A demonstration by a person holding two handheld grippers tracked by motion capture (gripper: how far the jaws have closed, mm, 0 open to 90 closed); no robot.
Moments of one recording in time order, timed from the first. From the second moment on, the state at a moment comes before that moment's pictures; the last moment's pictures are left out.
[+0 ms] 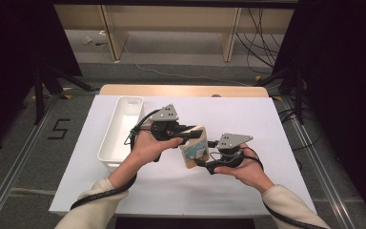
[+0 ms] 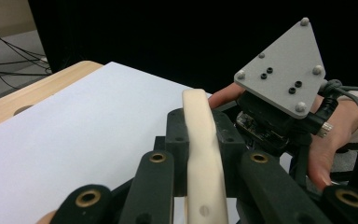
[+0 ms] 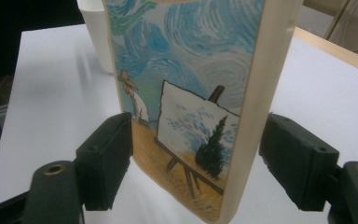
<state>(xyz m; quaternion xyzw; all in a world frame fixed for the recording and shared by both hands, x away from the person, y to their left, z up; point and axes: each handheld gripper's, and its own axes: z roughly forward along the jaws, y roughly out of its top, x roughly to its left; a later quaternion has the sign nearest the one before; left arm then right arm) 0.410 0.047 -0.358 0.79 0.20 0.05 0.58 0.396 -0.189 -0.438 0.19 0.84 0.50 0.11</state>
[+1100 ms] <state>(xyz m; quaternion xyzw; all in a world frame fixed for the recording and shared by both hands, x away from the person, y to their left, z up) 0.408 0.043 -0.355 0.78 0.14 0.14 0.59 0.402 -0.197 -0.437 0.16 0.84 0.51 0.04</state>
